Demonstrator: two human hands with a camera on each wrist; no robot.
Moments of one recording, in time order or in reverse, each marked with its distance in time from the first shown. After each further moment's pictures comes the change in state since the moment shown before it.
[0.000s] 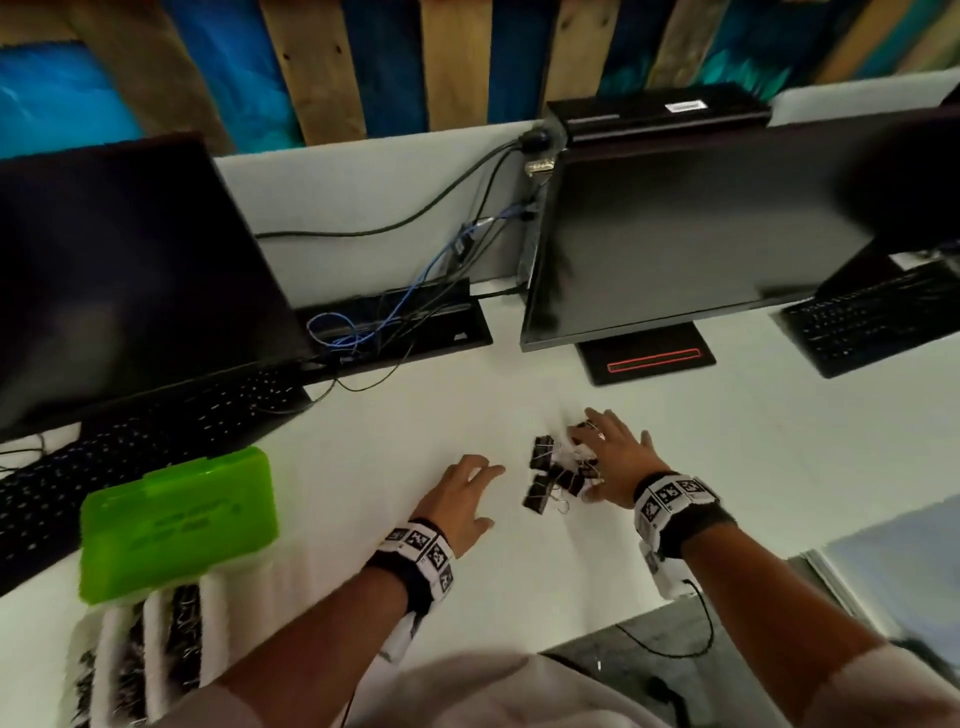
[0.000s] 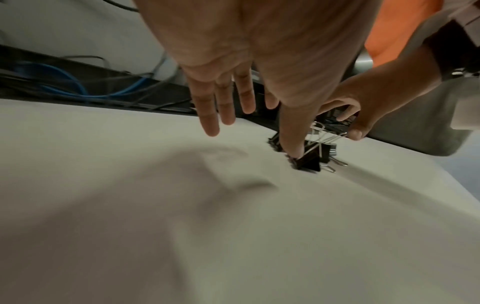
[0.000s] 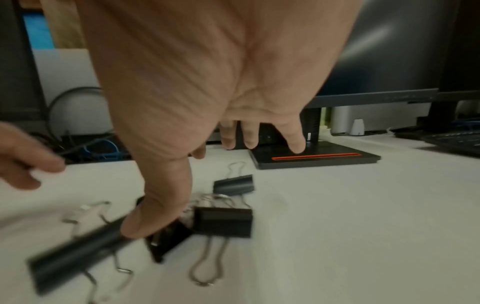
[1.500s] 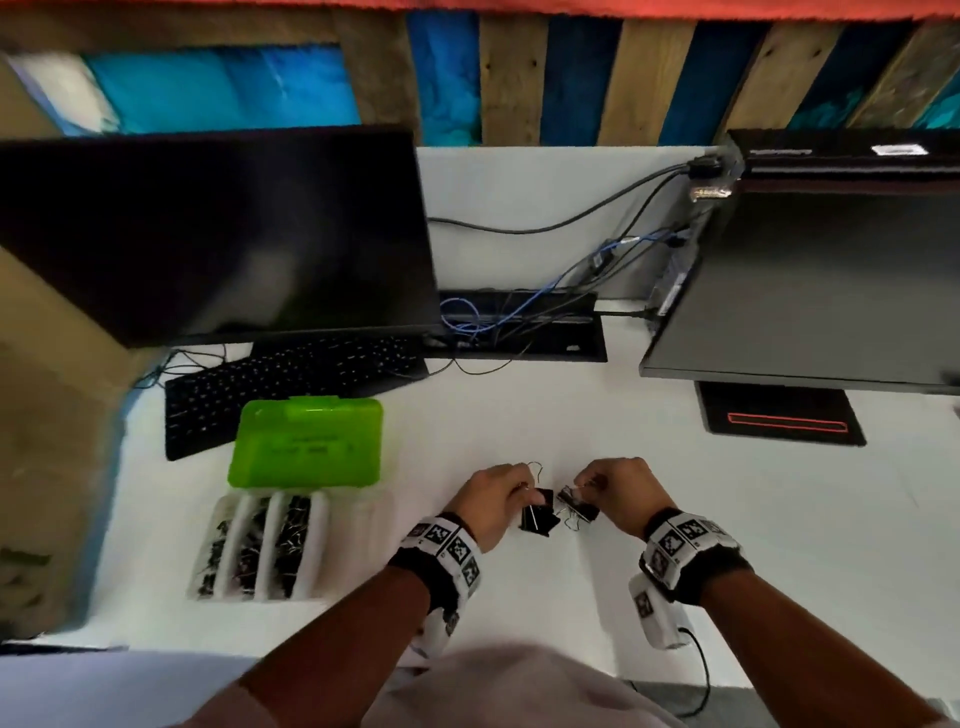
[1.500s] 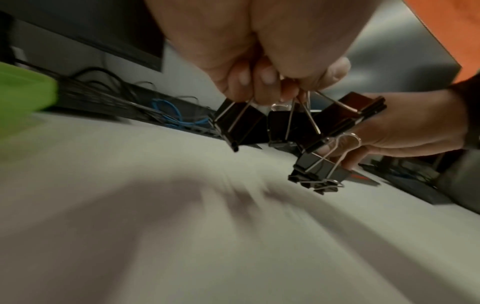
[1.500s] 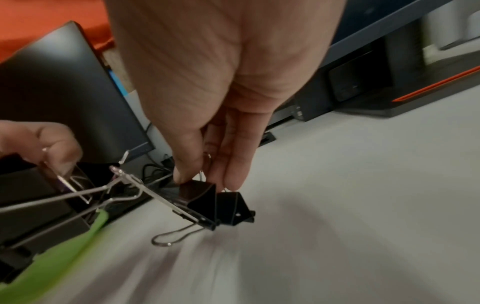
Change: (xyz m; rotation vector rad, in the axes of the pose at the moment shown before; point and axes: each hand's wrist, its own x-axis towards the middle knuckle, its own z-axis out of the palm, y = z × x) left_hand -0.047 -0.006 -0.030 -0.375 0.306 -0.162; right_hand 0.018 -0.094 0.005 0.376 0.057 -0.221
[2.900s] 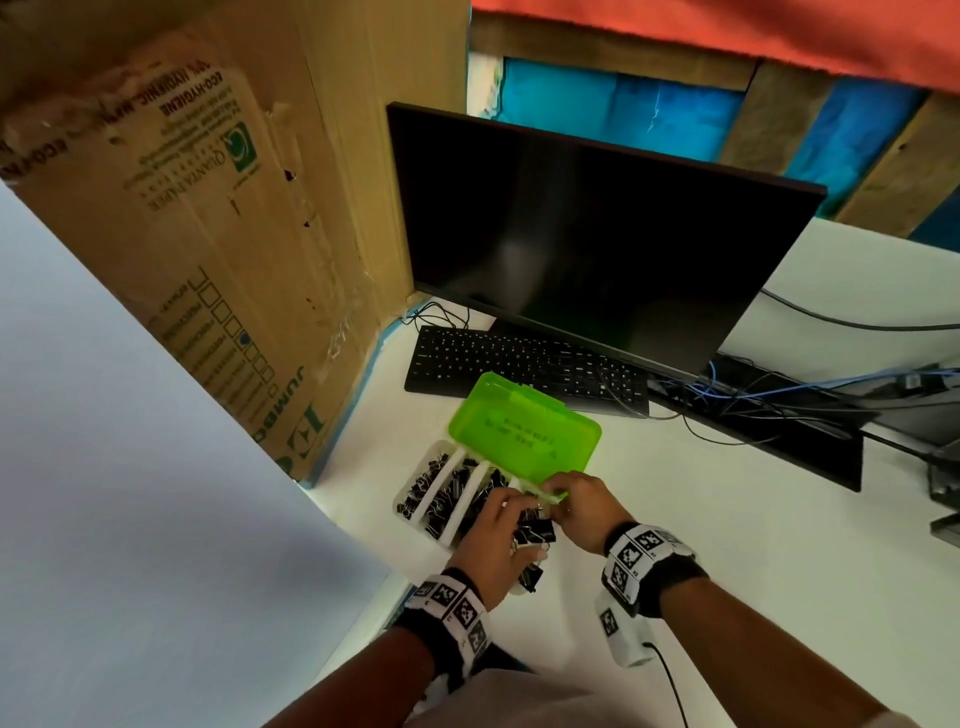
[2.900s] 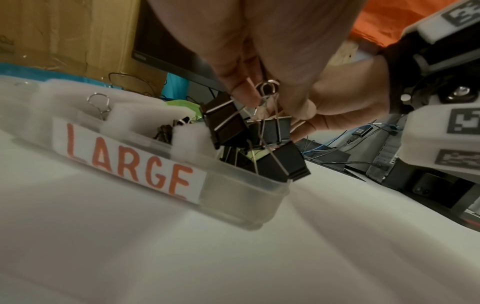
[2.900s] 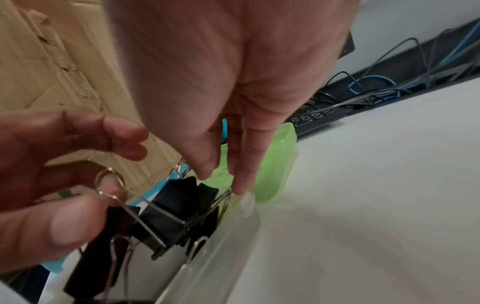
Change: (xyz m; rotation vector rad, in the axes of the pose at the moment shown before) left_hand -0.165 -0.129 -0.081 -0.041 0.530 -0.227; right_hand 0.053 -0.225 0.173 -0.239 -0.302 -0.531
